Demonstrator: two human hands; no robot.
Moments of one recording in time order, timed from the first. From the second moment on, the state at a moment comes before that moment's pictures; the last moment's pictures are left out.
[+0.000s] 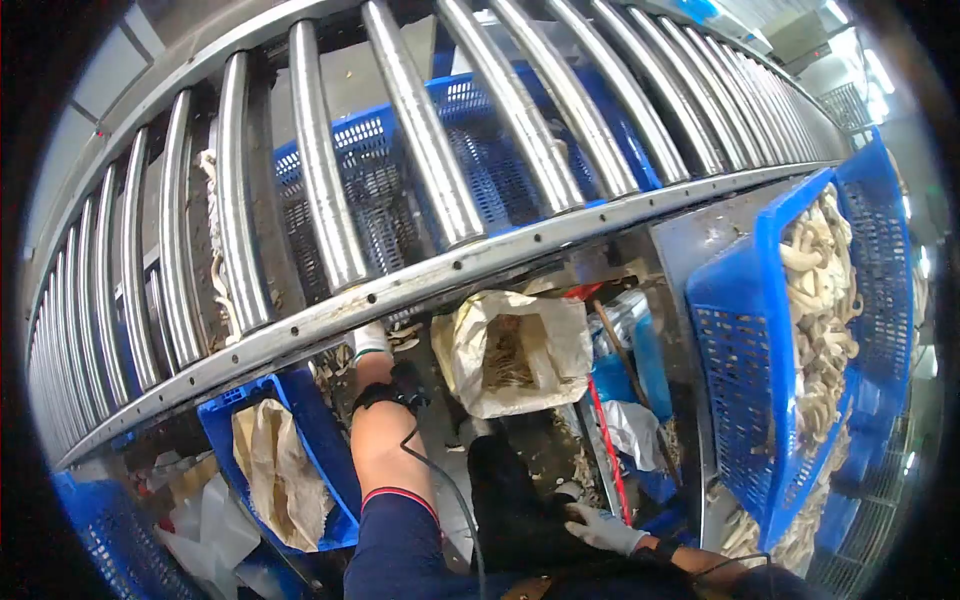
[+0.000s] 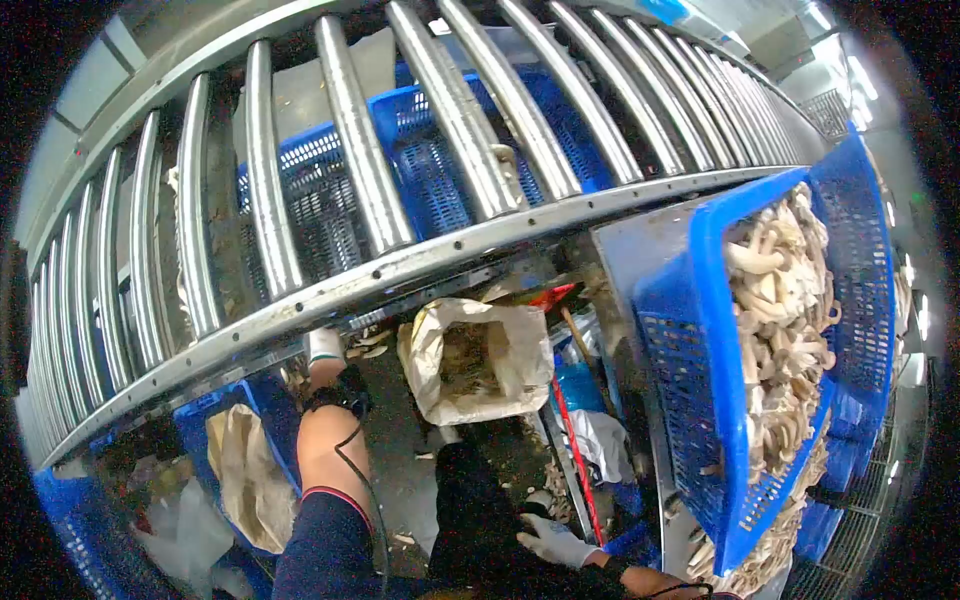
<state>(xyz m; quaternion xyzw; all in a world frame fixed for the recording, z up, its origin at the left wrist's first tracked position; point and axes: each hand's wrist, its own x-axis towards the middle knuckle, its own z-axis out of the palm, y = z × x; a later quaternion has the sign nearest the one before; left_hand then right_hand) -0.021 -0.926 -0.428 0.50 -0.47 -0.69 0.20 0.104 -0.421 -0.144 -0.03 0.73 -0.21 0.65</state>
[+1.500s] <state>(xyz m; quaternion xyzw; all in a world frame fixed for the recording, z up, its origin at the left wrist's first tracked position) 0.146 -0.060 0.073 -0.42 -0.84 -0.33 -0.11 0.408 0.134 0.072 0.21 0.76 -0.61 0.09</state>
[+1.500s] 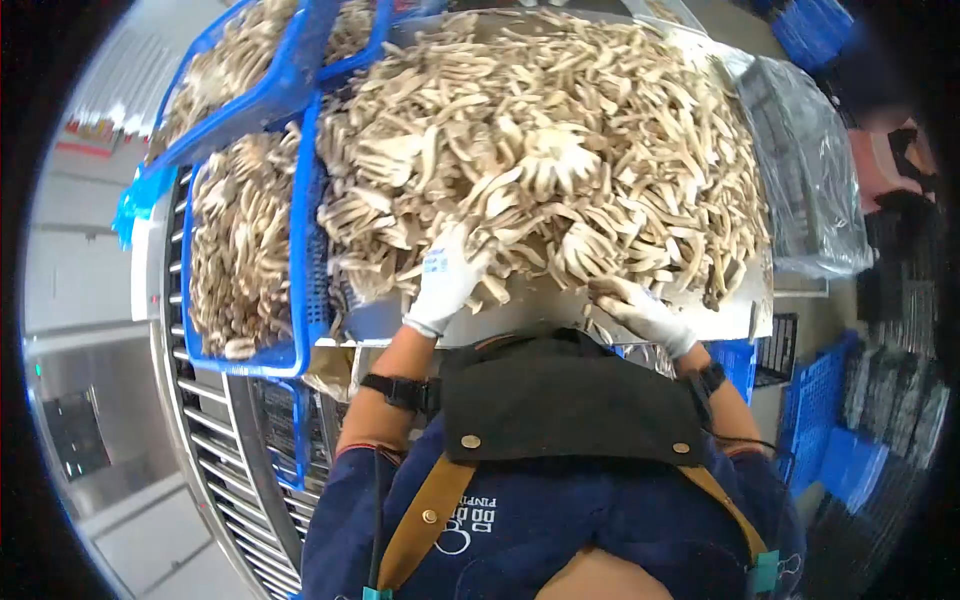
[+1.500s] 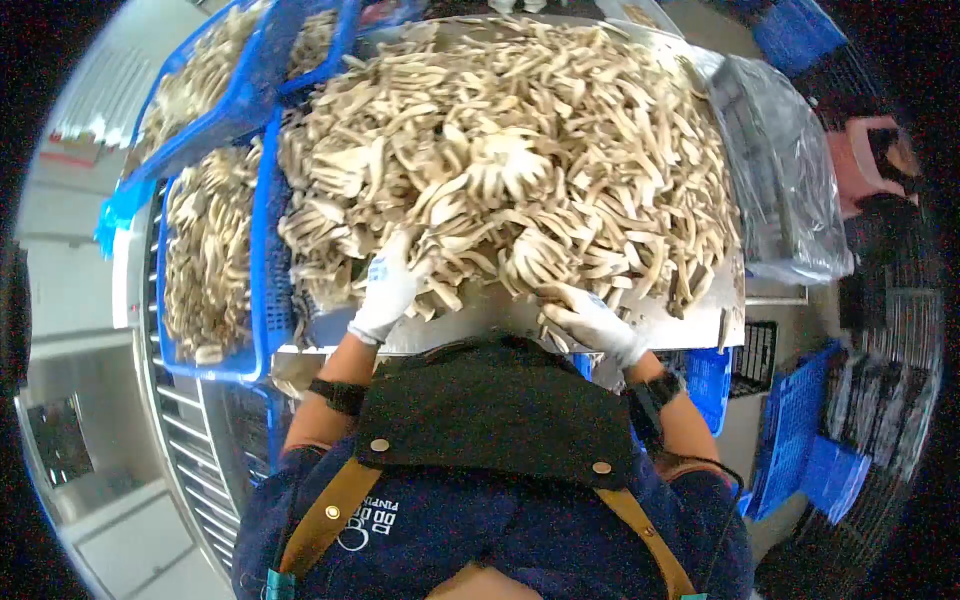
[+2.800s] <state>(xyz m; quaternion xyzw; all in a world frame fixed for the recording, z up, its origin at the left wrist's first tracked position) 0.214 0.079 0.075 -0.23 -0.49 -0.63 -0.55 0.329 0.180 0.093 0.20 0.71 -0.64 -0.24</state>
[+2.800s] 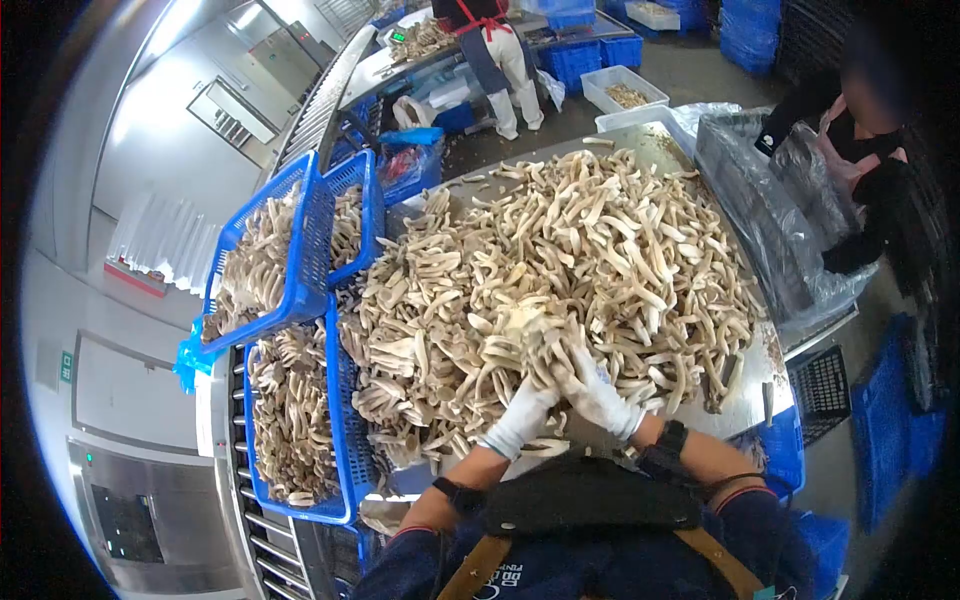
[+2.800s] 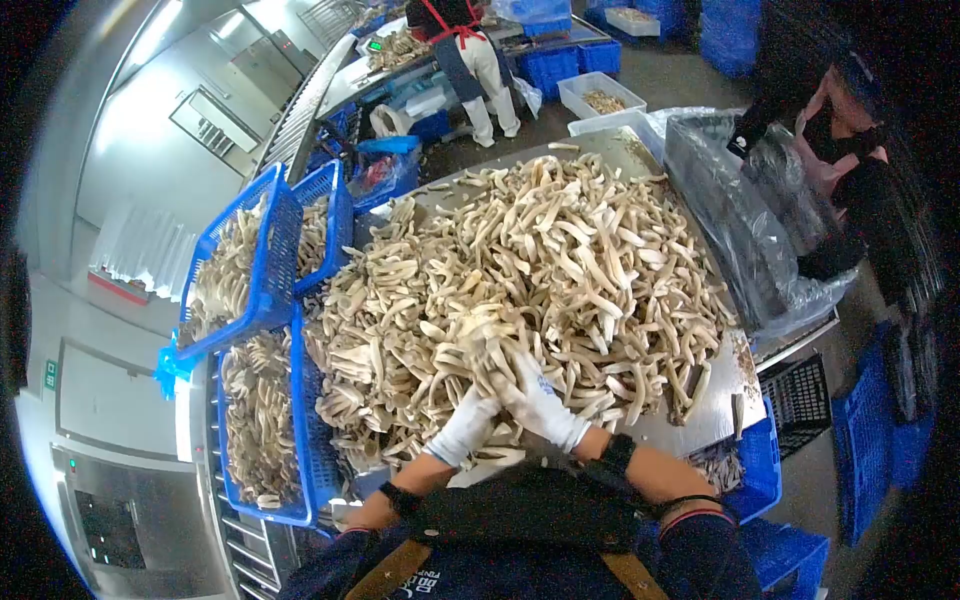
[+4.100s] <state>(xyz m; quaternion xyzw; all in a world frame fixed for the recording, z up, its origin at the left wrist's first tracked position) 0.247 -0.023 0.021 -0.30 -0.58 -0.48 -0.59 0.404 0.106 0.046 0.27 0.55 -0.78 -0.12</state>
